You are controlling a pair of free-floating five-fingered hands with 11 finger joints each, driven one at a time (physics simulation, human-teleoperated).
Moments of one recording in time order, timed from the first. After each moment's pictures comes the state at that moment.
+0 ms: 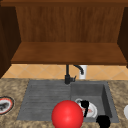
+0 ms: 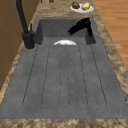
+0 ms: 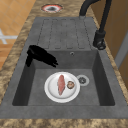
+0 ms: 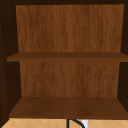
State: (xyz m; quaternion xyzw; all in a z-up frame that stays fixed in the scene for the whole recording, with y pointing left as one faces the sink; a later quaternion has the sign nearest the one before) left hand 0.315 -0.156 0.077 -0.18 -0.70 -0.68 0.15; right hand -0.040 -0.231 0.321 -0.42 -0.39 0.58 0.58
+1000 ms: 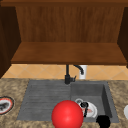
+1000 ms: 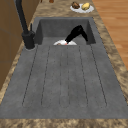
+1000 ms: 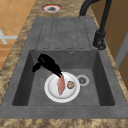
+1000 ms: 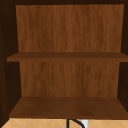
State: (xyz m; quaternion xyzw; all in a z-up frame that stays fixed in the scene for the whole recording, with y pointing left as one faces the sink) left hand 0.366 -0.158 0.023 -0.27 -0.68 -0.64 0.23; right hand -0.040 -0.231 0.321 -0.42 -0.39 0.58 0.58
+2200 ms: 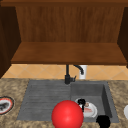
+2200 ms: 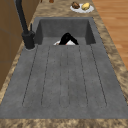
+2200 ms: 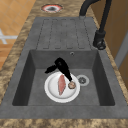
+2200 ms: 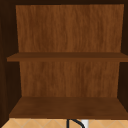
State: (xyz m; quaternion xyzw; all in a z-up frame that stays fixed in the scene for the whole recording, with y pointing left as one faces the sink) left hand 0.461 -0.135 -0.025 -0.35 -0.68 -0.59 0.28; right hand -0.040 -0.231 0.321 -0.42 -0.39 0.58 0.58
